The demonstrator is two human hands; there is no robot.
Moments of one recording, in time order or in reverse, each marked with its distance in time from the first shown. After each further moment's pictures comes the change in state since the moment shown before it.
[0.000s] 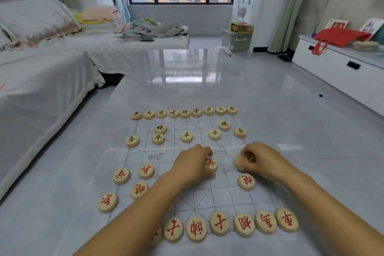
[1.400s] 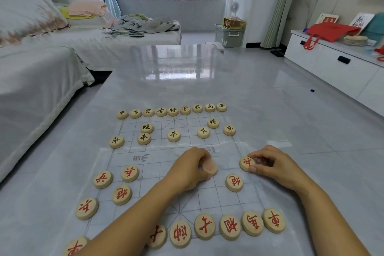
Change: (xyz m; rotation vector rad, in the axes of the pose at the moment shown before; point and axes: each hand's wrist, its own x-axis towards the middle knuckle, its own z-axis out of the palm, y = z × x) left_hand 0.008 0.009 0.021 -0.293 0.049 0.072; right_hand -0.024 0.064 0.001 0.487 0.105 -0.014
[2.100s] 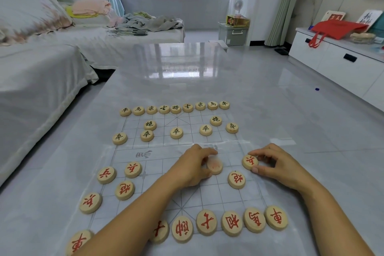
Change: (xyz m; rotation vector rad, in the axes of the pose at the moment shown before) left_hand 0.000 0.003 -0.001 0.041 -0.086 0.007; right_hand -0.002 0.002 0.002 -0.098 -0.048 0.004
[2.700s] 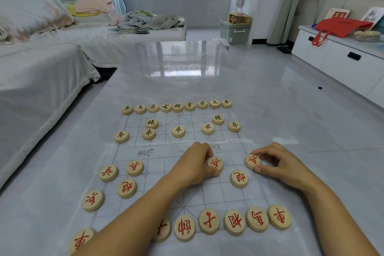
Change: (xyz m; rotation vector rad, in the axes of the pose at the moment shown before) left_hand 0.001 0.002 0.001 -0.062 0.045 -0.069; right_hand 0.000 -0.003 0.000 0.003 -0.013 0.014
